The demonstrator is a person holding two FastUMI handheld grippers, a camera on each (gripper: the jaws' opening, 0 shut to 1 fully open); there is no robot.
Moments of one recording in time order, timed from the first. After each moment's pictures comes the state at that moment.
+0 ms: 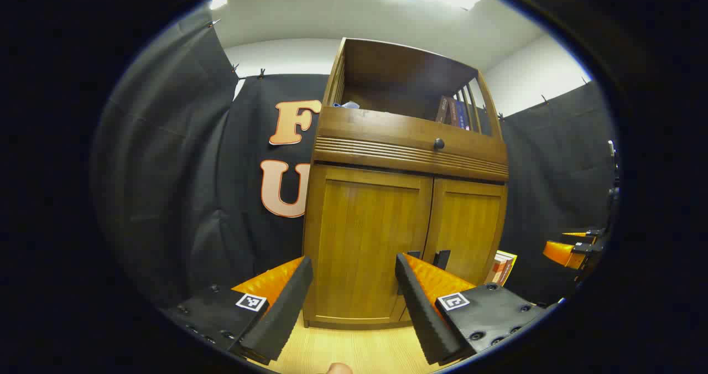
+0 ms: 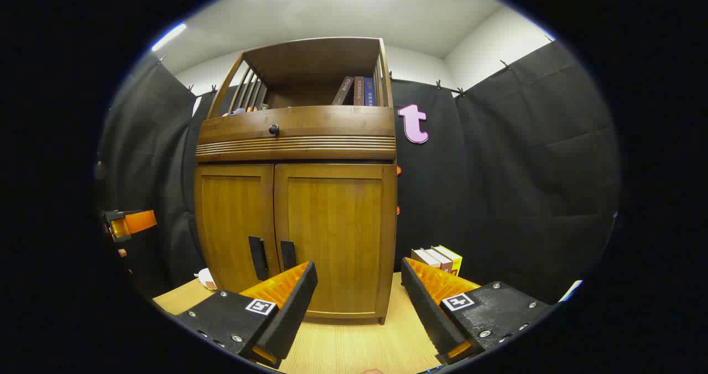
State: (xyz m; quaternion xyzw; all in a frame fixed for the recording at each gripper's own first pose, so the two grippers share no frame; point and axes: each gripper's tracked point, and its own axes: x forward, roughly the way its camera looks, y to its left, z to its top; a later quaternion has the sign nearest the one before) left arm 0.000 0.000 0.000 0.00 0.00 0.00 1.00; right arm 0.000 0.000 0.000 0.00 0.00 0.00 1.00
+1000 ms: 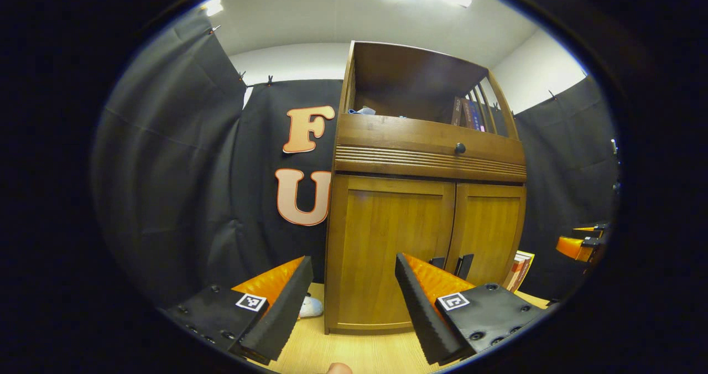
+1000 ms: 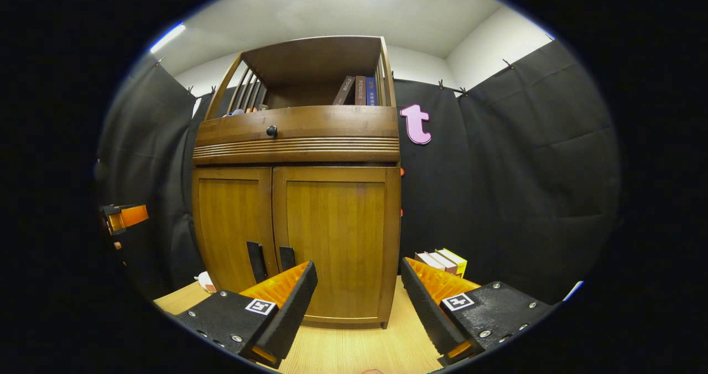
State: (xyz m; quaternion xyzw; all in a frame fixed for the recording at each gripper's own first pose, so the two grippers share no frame) left arm 0.015 0.032 0.016 0.03 -0.01 0.04 1.00; right arm 0.030 0.004 0.000 0.00 0.00 0.01 1.00
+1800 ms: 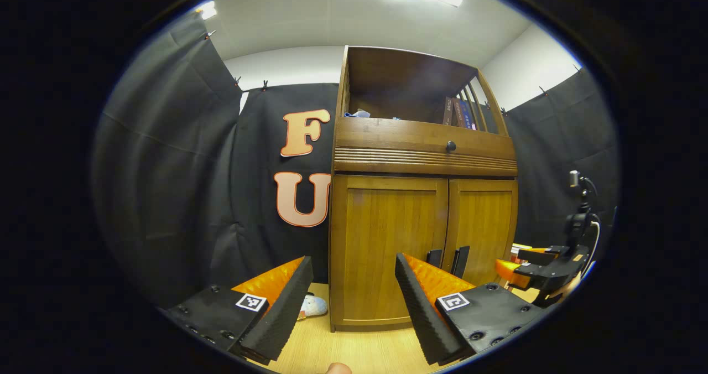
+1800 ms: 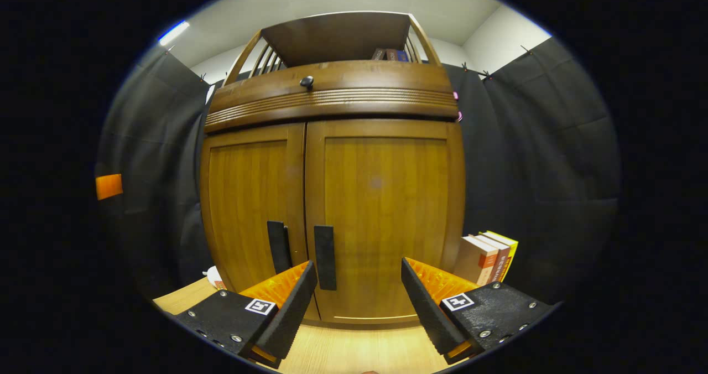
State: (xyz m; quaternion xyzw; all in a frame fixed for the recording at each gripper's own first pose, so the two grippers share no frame) left arm -0.011 0.035 0.009 0.05 -0.01 0.03 1.00; right arm 0.109 0.106 -0.086 0.02 0.04 0.06 1.00
